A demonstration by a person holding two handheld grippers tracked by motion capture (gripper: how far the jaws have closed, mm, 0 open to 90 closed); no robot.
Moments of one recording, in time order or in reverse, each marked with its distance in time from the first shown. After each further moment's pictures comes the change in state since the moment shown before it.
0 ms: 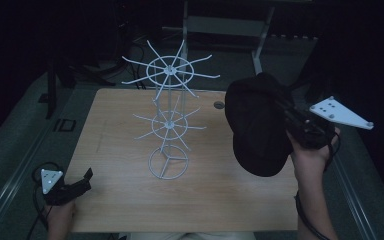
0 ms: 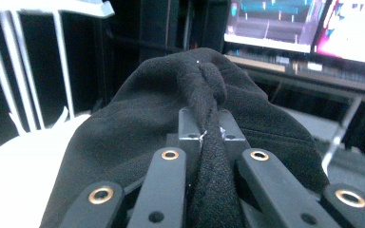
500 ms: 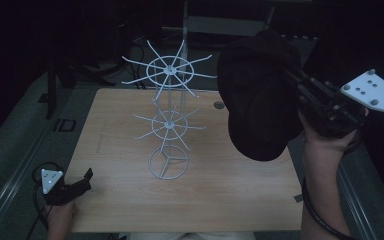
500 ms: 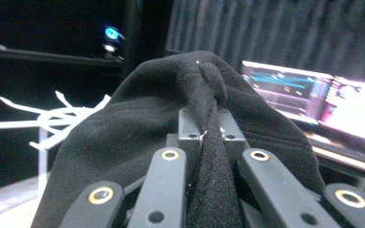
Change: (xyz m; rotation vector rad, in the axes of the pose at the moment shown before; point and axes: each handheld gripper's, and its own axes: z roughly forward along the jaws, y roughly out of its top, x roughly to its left) left arm 0.000 0.000 0.000 0.001 0.000 0.002; right arm 0.034 0.088 -0.034 -0.219 0.061 -0.087
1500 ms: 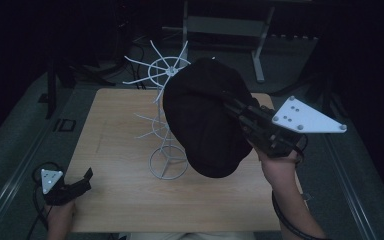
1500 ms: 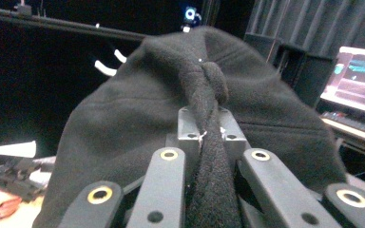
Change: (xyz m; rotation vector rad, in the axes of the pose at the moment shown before) left arm 0.000 0.000 0.000 -0.003 -0.001 -0.003; right arm 0.062 -0.044 0.032 0.055 0.304 -0.008
